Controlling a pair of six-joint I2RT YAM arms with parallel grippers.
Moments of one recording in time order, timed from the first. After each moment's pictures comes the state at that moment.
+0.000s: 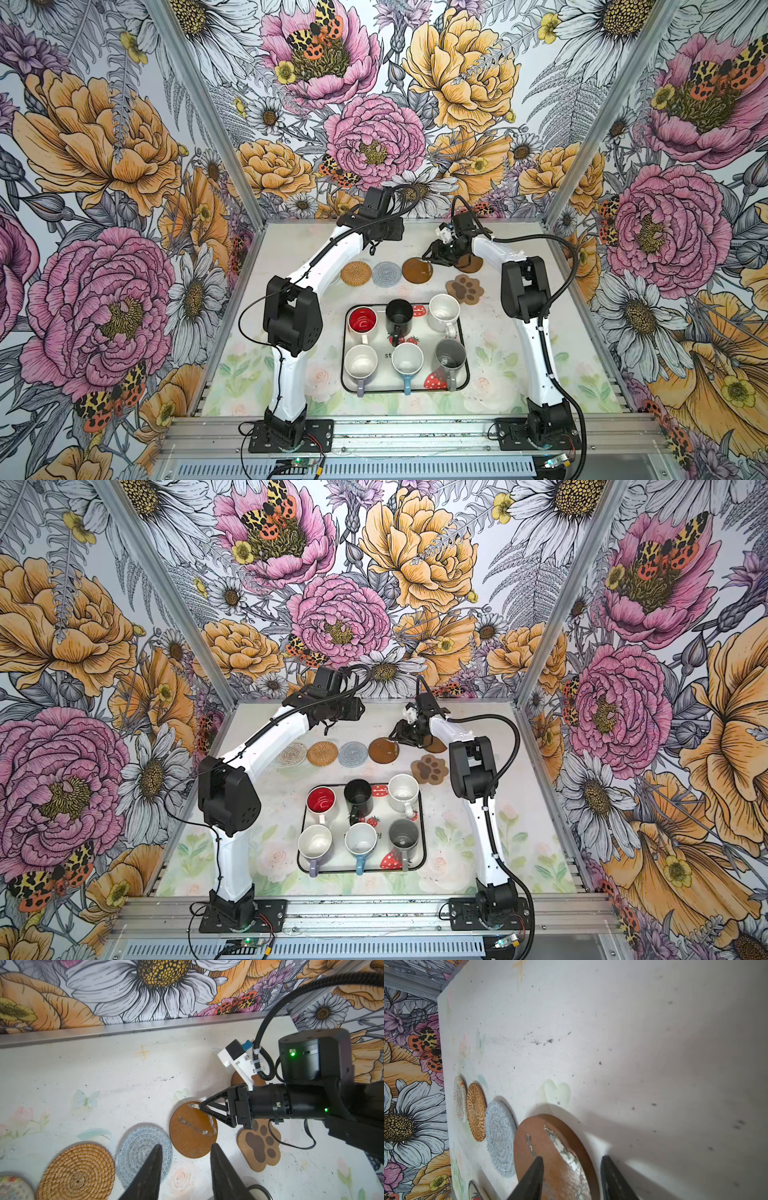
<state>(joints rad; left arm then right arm) -0.46 2.02 1.91 -0.61 0.07 -0.29 0.23 2.48 2.03 -0.63 -0.62 0.35</state>
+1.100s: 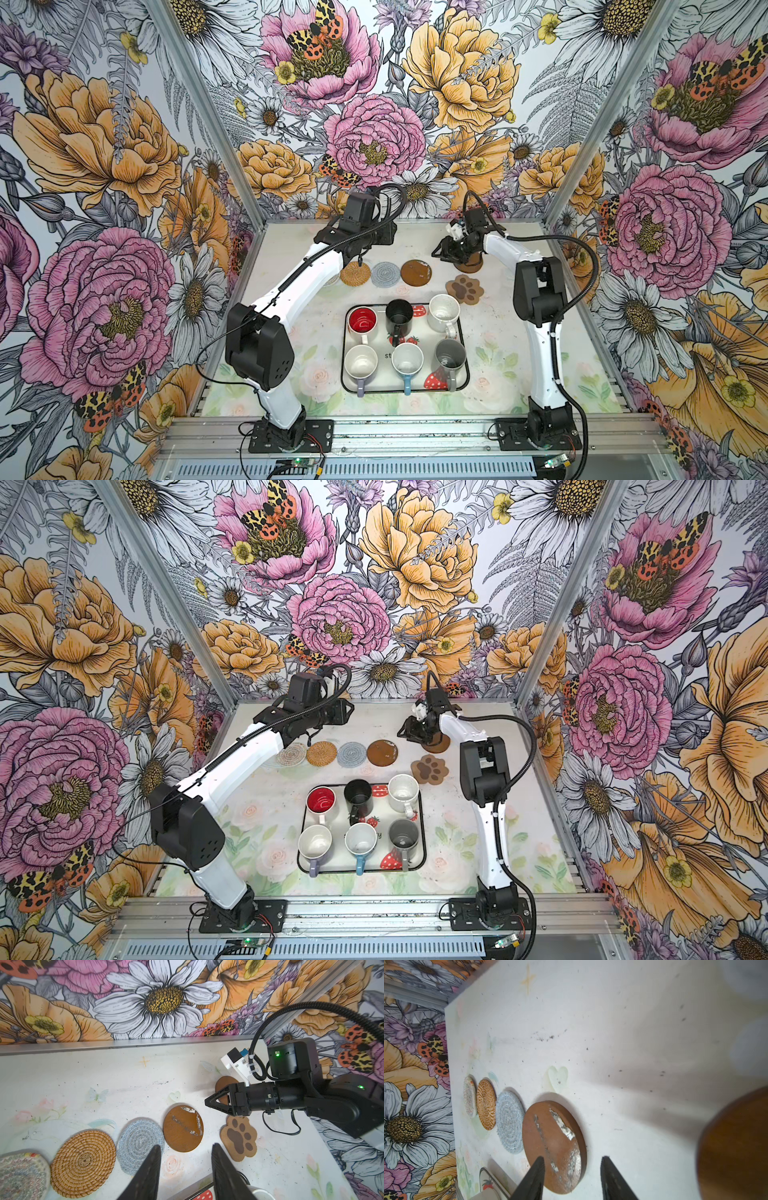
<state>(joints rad) -0.47 1.69 1.62 -0.44 0.07 -0.34 0.15 2.28 1.90 -0.66 -0.60 0.35</state>
